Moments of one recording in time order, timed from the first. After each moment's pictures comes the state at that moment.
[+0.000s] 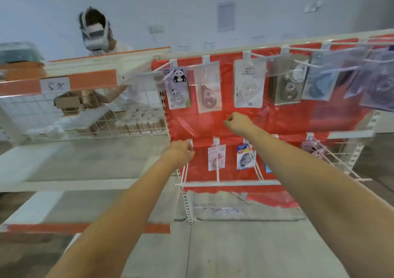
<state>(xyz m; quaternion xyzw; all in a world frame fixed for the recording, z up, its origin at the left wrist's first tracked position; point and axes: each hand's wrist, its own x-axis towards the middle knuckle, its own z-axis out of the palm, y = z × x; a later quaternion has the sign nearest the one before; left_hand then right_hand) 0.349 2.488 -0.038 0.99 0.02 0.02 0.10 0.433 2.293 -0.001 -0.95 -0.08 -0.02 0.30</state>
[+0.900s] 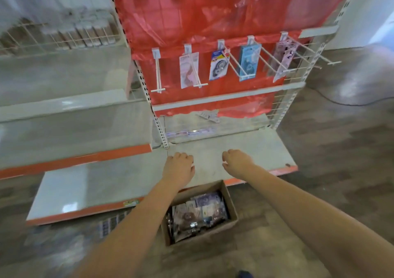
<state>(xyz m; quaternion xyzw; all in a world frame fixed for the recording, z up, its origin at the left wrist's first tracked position) 0.185 2.477 -0.297 0.98 -0.16 -0.10 -0.04 0.196 2.278 -0.296 -0.97 -0.09 0.20 0.04</state>
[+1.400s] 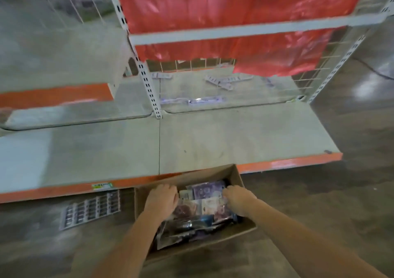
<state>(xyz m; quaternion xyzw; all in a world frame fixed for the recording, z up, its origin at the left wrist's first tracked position) 0.186 2.513 -0.678 0.96 -0.07 -0.25 0.04 0.203 2.278 -0.683 -0.91 -0.14 0.39 0.02</state>
